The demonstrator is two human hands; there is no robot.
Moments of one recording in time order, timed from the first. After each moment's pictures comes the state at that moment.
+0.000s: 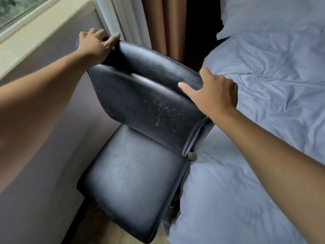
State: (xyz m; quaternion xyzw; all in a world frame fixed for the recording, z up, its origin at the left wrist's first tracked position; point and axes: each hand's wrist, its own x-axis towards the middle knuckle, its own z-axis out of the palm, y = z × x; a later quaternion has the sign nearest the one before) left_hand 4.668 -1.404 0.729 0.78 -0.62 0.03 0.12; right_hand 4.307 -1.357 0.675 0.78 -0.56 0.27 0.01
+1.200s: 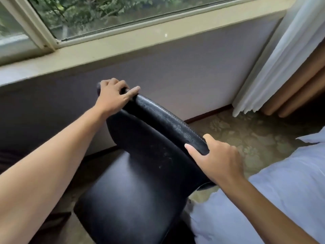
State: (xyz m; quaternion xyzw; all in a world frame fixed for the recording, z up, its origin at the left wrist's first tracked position) left_hand 4.673 -0.800 0.725 0.94 -0.22 0.02 0.27; right_hand 4.392 -1.010 0.698 0.96 -0.21 0.12 -0.12
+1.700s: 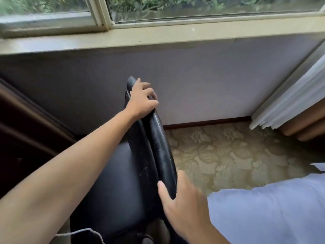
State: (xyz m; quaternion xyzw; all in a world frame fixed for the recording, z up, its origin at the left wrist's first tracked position) left_hand 4.553 -0.751 0.729 0.90 -0.13 -0.06 0.41; right_hand 4.273 -0.860 0.713 0.94 -0.13 -0.07 -0.31
